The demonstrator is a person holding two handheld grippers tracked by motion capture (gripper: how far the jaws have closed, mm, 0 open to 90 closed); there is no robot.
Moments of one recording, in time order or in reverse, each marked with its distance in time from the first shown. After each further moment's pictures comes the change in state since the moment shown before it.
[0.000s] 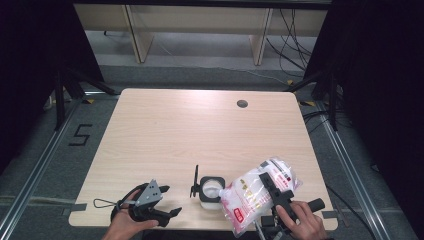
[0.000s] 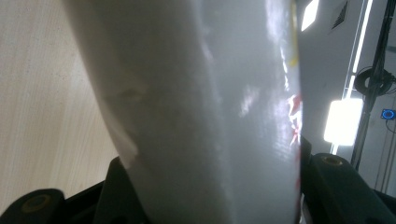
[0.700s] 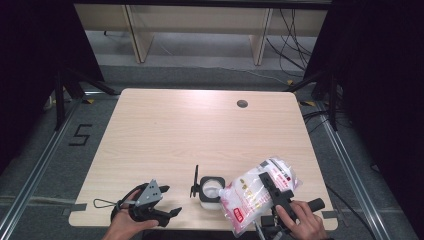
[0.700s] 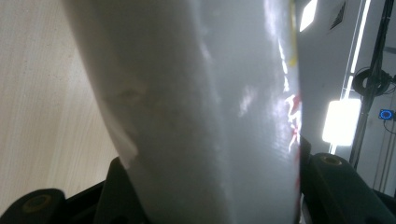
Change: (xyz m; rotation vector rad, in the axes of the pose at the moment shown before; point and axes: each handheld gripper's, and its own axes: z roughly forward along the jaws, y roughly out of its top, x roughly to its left) left arm 0.000 0.001 -0.001 -0.017 -0.007 0.005; right arm -0.001 0.000 0.001 -0.008 -0.003 -0.002
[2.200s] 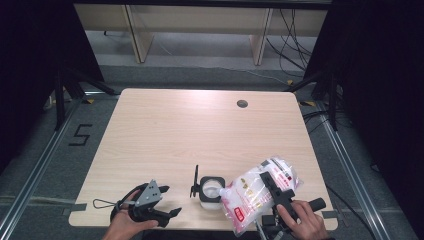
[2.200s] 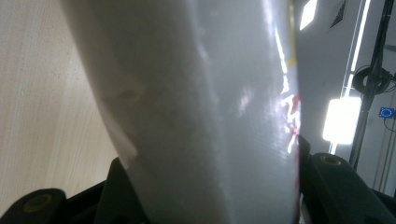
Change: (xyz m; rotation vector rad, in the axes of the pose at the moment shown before) left arm -0.001 -0.001 -0.001 0.005 0.004 -0.013; right arm -0.002 -0.002 -0.001 0.010 0.000 0.001
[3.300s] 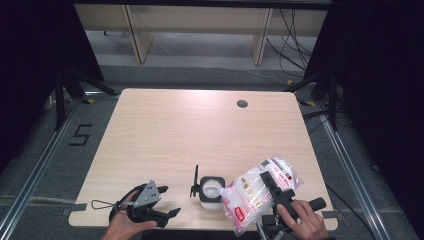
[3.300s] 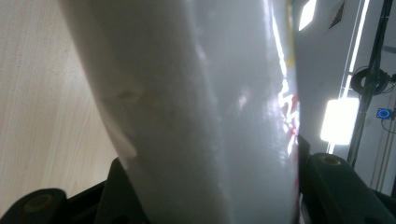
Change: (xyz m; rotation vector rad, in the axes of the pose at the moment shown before) left arm 0.001 -0.001 -0.003 0.002 0.005 0.030; right arm -0.001 -0.001 0.001 -0.011 -0.019 -0.020
